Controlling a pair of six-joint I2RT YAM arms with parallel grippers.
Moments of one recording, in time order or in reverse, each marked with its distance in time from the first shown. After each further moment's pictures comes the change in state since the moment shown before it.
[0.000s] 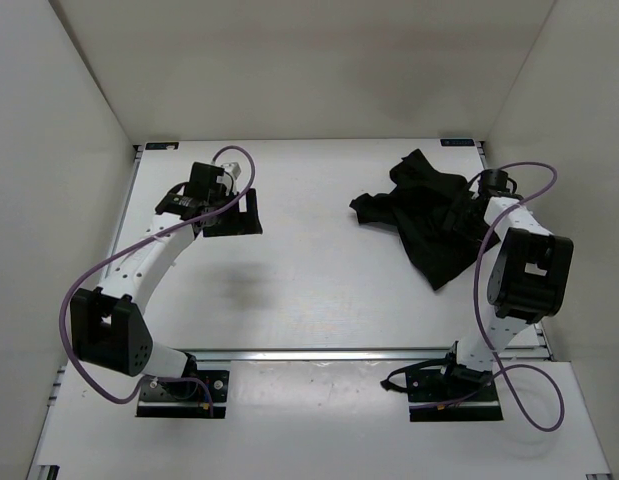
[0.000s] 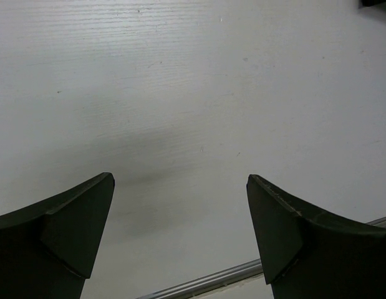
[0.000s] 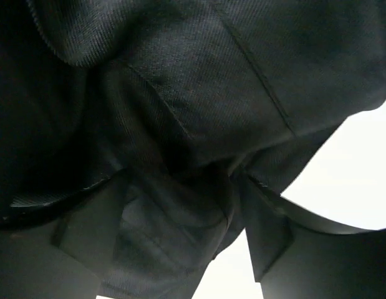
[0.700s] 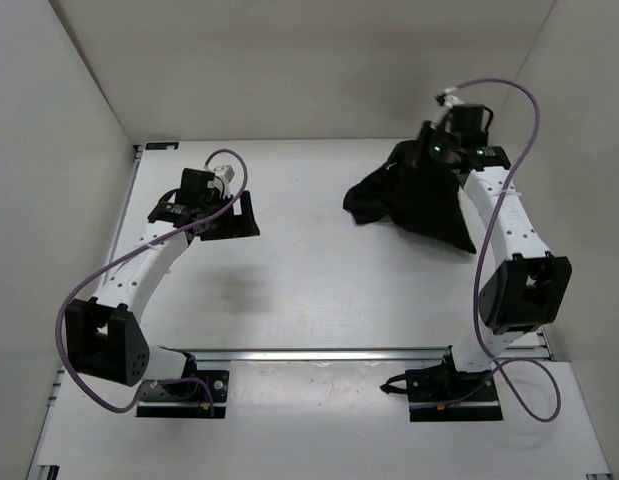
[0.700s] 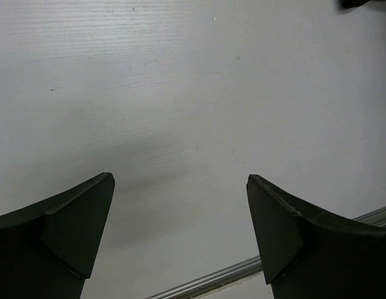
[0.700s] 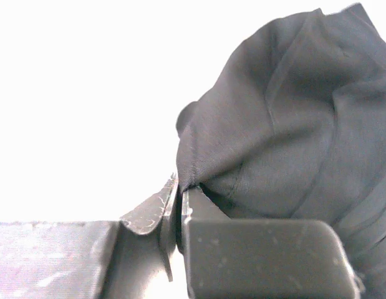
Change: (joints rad) left arm 0.040 -0.052 -0.076 0.050 0.066 -0.005; right arm 0.256 -0.073 0.396 -0.002 -0.244 0.048
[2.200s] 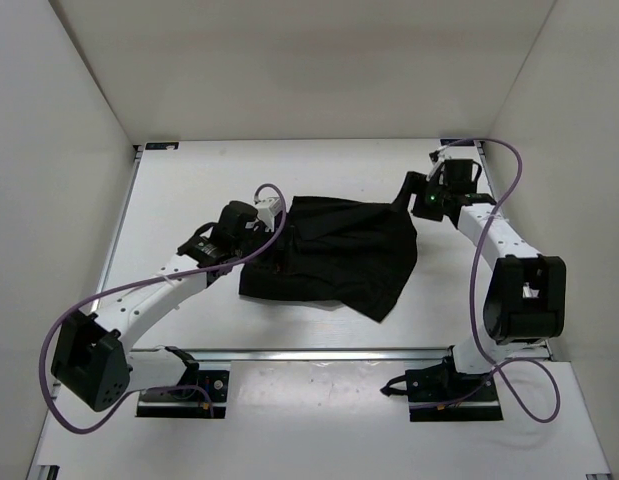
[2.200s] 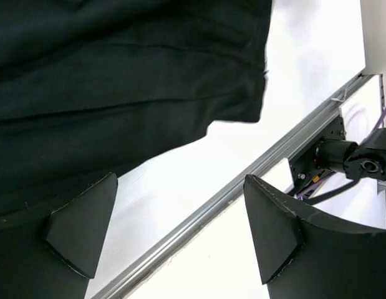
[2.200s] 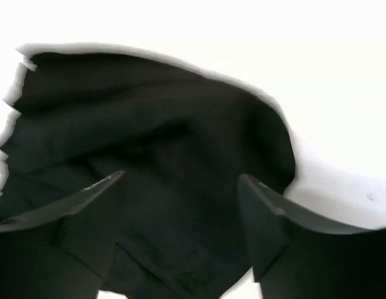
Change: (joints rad) left arm -0.337 -0.140 -0.229 0.257 0.150 -0.197; right arm 0.015 -0.103 -0.458 0.256 -0.081 0.019
